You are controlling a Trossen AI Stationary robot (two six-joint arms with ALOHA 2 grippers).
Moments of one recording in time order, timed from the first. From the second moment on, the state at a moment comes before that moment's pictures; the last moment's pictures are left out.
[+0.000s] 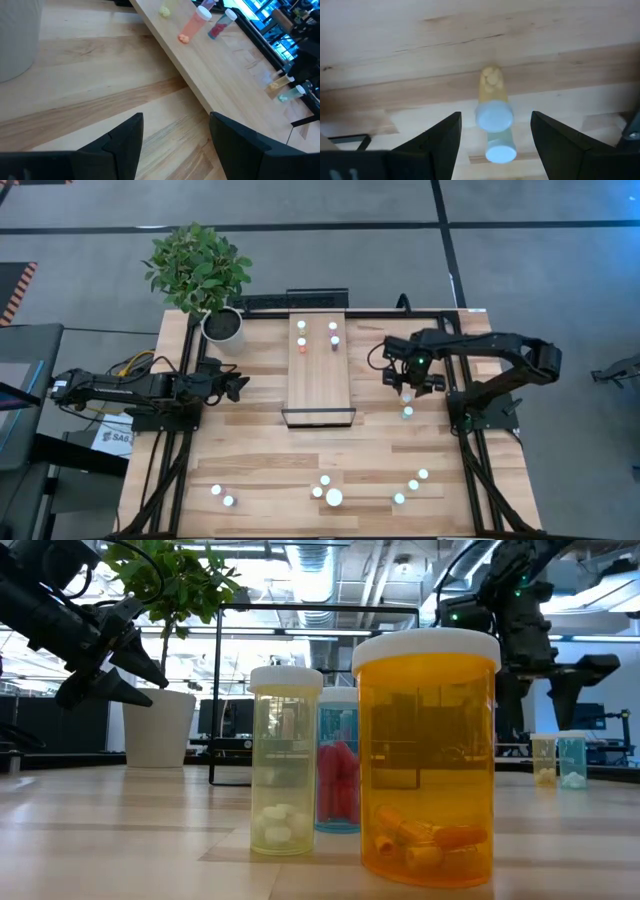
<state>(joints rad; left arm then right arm) -0.02 0.39 0.22 -0.41 -0.53 -0.95 -0.41 1.39 0.85 -1.05 -0.29 1.31</state>
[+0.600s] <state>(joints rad) -0.02 0.39 0.22 -0.41 -0.53 -0.95 -0.40 1.39 0.76 -0.92 -0.31 1.33</state>
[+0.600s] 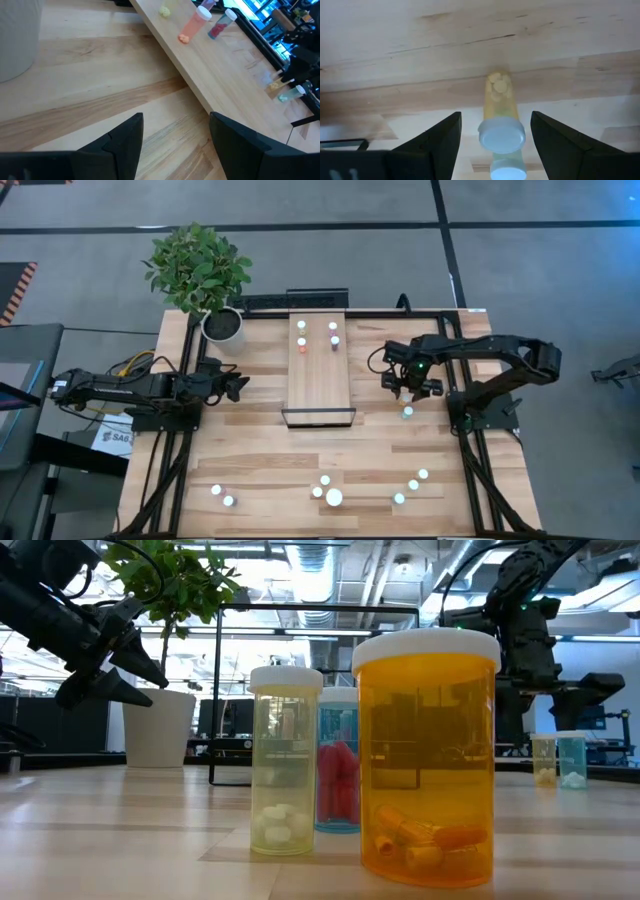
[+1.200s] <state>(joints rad) -0.02 0.39 0.22 -0.41 -0.53 -0.95 -0.40 1.39 0.76 -0.91 -0.29 1.34</state>
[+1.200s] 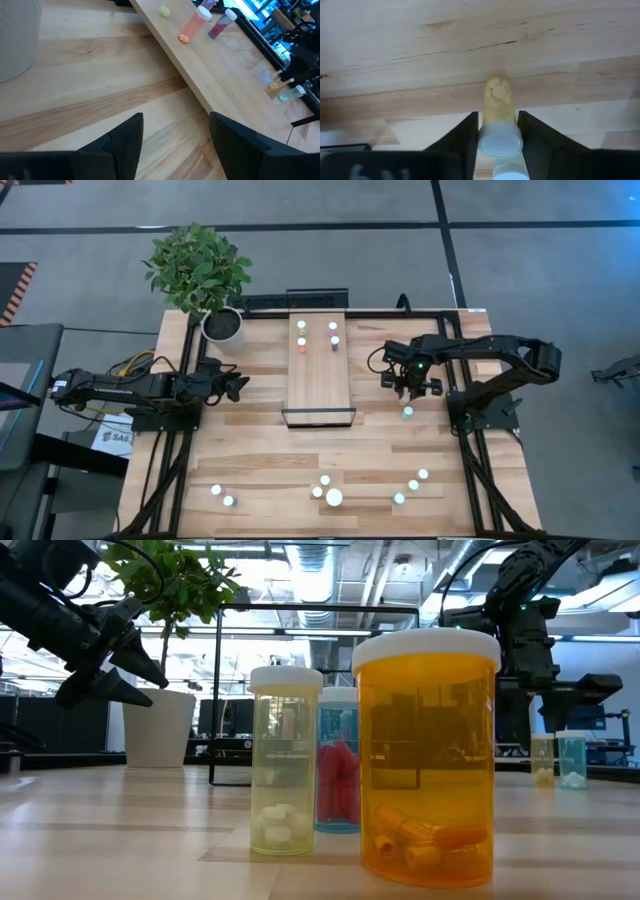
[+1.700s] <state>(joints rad) -0.02 0.39 0.22 -0.41 -0.53 -0.95 -0.40 1.40 0.83 -0.93 -0.26 1.35</state>
